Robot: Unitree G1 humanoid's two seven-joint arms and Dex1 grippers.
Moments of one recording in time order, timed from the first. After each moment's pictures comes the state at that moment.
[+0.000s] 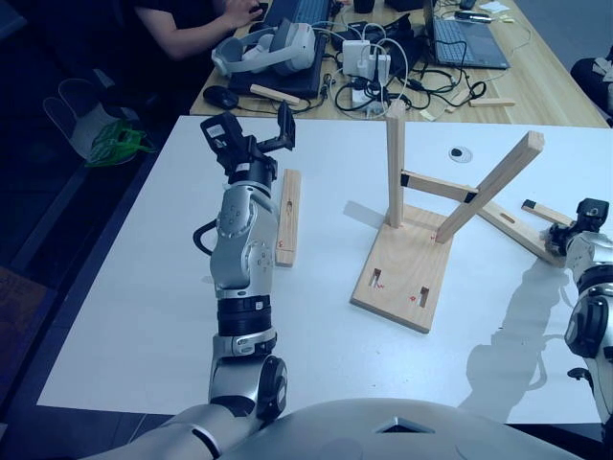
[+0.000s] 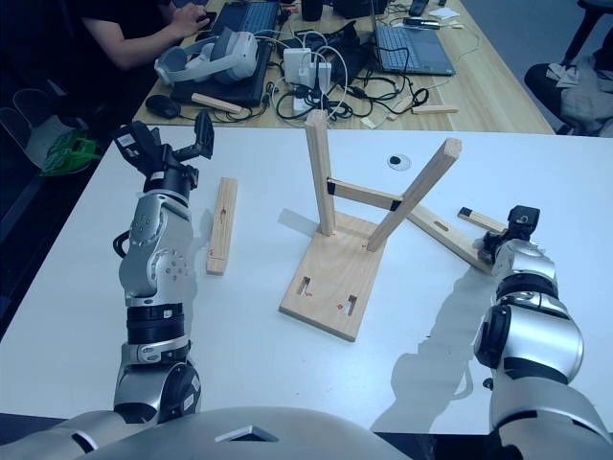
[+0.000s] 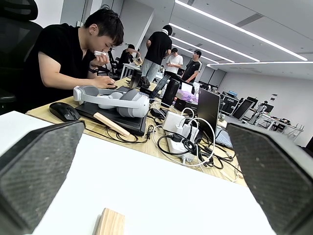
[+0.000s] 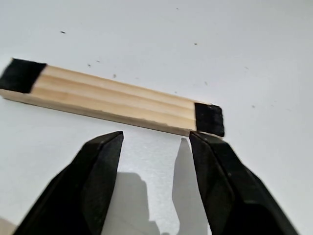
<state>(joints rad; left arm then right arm) -0.40 -0.04 0.17 -0.06 -0.27 0.26 0.05 -0.70 -0.61 -0.30 1.28 0.08 0.21 0.07</state>
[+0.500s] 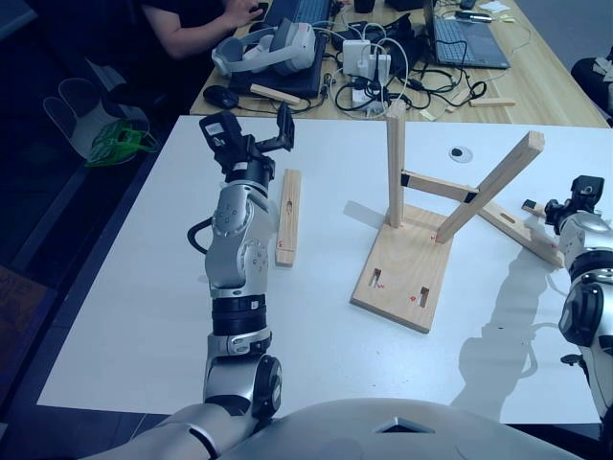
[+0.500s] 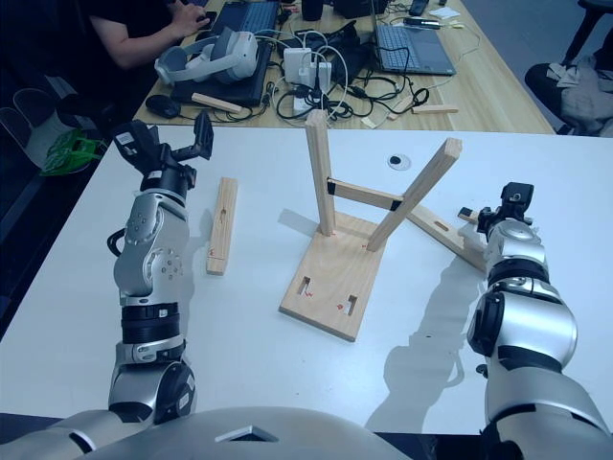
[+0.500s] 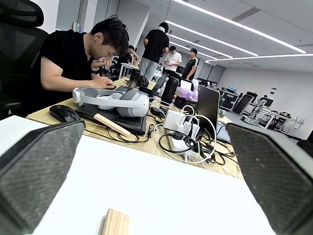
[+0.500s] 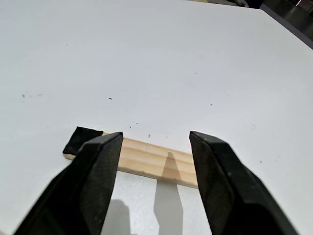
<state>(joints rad) -0.40 0.00 0.16 -0.06 -0.27 0.28 0.03 -0.77 -0.59 -0.26 1.32 0.04 0.14 0.01</state>
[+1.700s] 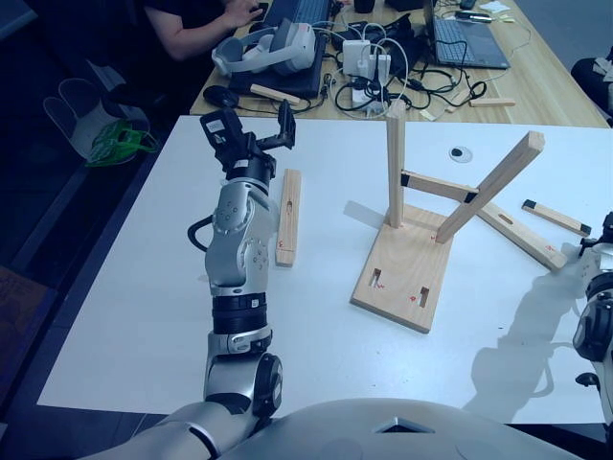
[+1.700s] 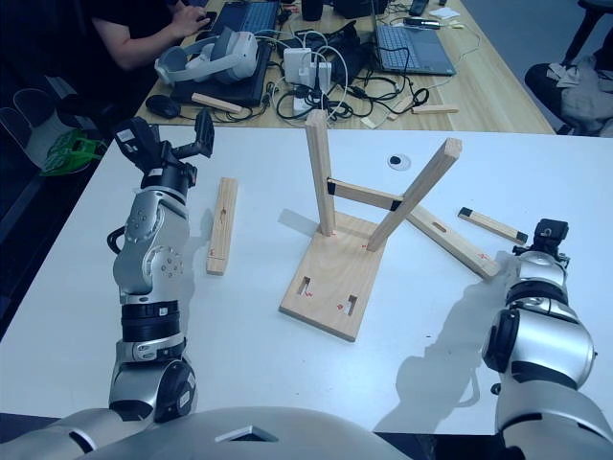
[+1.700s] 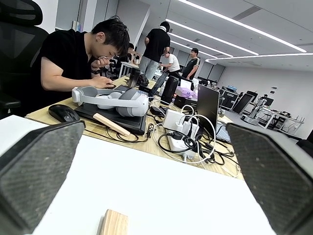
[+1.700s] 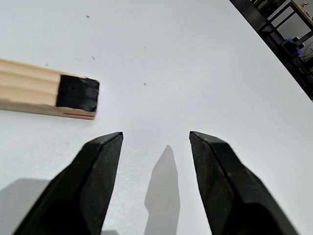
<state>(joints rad) -0.41 -0.01 0.16 -0.07 -0.27 0.30 0.05 -0.67 -0.67 -0.30 1.33 0.00 0.21 -0.24</state>
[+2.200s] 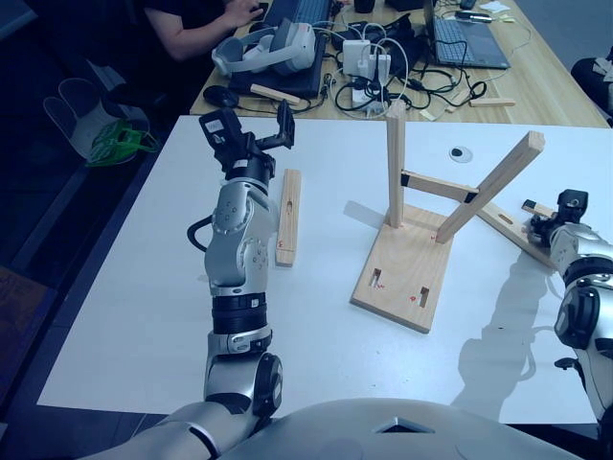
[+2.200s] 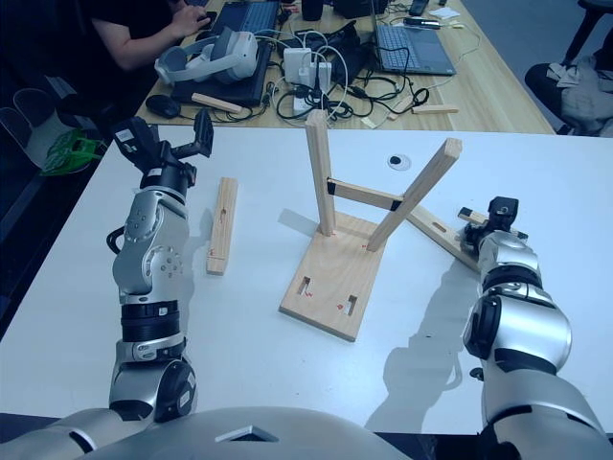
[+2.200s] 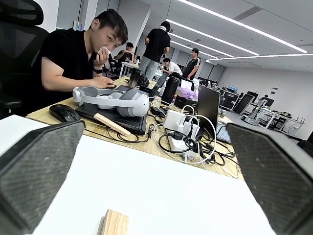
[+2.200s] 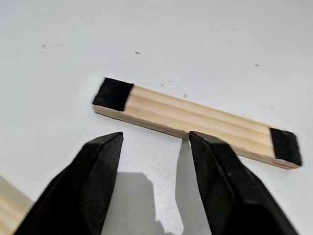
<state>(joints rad) -0.41 -0.01 0.16 -0.07 -0.27 0.30 0.05 -0.76 -0.56 -0.30 1.33 0.03 0.17 0.13</state>
